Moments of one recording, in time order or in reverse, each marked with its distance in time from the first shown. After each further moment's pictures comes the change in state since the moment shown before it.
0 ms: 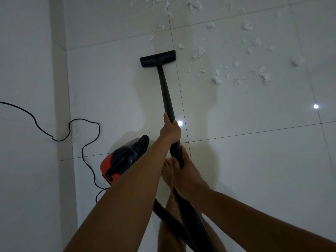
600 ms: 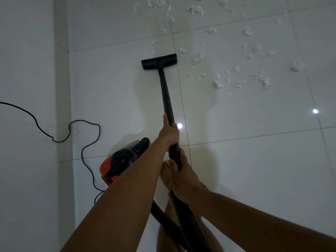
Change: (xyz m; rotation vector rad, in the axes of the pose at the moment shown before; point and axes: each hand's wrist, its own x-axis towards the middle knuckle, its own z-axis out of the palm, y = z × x) left_hand 0.010 -0.005 -0.009 -0.058 -0.037 -0.022; right_hand 0.015 0.007 0.013 0.022 0.026 0.013
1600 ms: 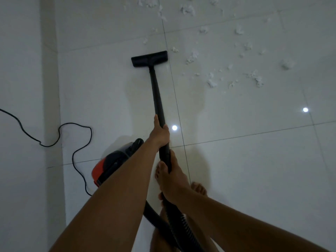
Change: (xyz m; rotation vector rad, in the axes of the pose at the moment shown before) left_hand 0.019 -0.023 -0.001 0.042 0.006 0.012; right_hand 0.024 0.031 0.021 0.018 0.014 -0.110
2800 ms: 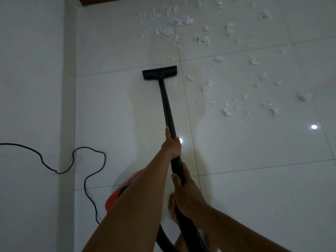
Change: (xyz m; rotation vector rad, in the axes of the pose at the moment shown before) left_hand 0.052 0.081 -0.079 0.028 -0.035 0.004; right_hand 0.053 -0.118 0.006 -0.107 -0.028 -0.023
